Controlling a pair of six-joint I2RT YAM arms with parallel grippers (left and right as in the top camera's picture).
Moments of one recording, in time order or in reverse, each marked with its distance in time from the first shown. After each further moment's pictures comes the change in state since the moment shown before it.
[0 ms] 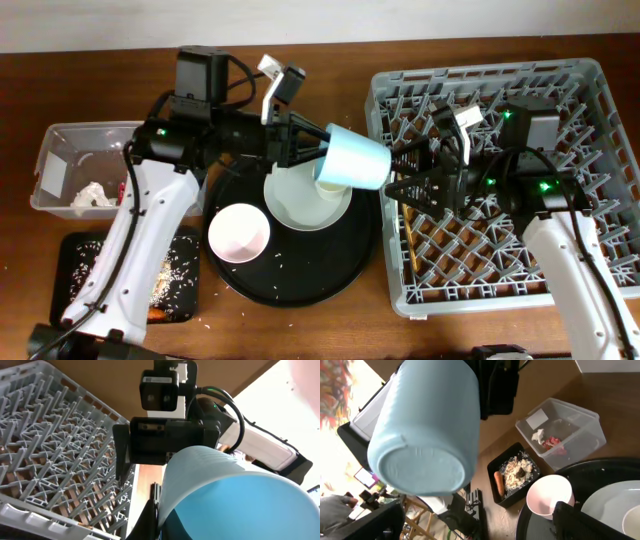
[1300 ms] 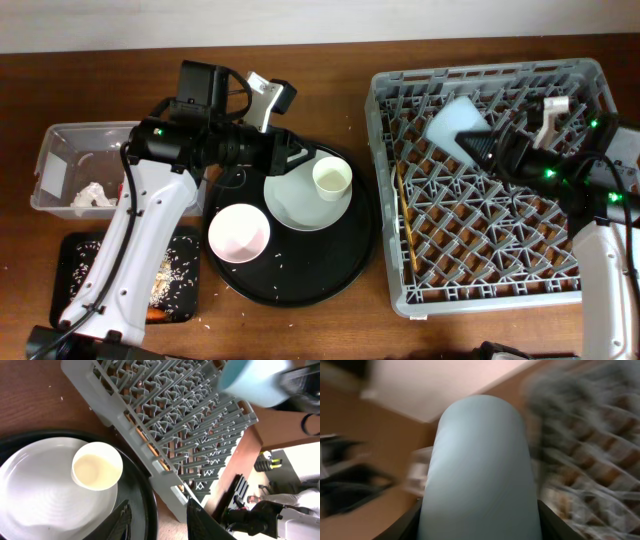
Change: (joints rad) left arm 0.005 -0.002 0.008 -0.259 -0.608 0.011; right arm -0.351 -0.035 0.006 -0.182 0.559 0.228
